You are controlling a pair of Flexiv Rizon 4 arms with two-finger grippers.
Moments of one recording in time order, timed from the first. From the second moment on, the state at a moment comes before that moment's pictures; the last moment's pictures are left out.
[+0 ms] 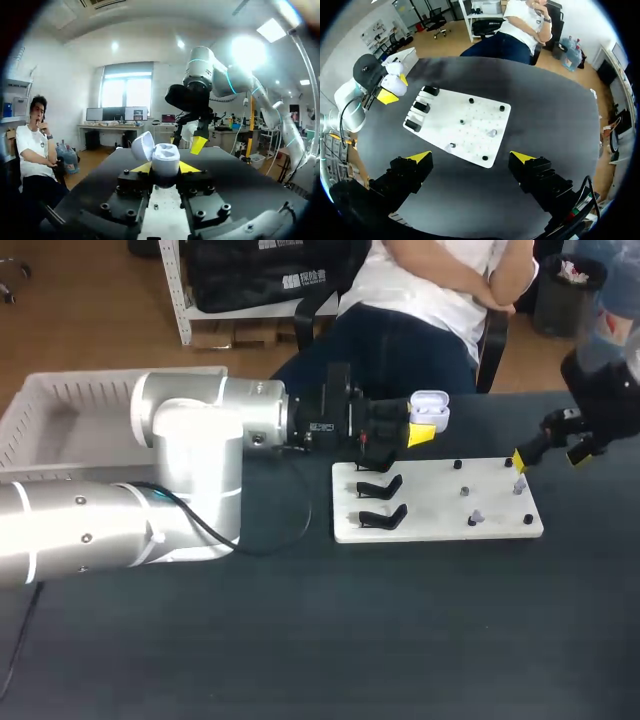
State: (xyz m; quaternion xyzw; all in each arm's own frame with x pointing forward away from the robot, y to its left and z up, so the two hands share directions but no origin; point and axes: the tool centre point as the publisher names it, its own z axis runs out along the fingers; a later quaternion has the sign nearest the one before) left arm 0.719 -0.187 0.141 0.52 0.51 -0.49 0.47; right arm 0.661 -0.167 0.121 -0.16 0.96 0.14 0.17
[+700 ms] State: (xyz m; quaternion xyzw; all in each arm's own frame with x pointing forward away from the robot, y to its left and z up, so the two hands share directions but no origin) left arm 0.719 -0.175 0.133 0.53 0.52 -0.47 0.48; right arm 0.661 -0.171 0.114 -0.14 0.97 0.11 0.17
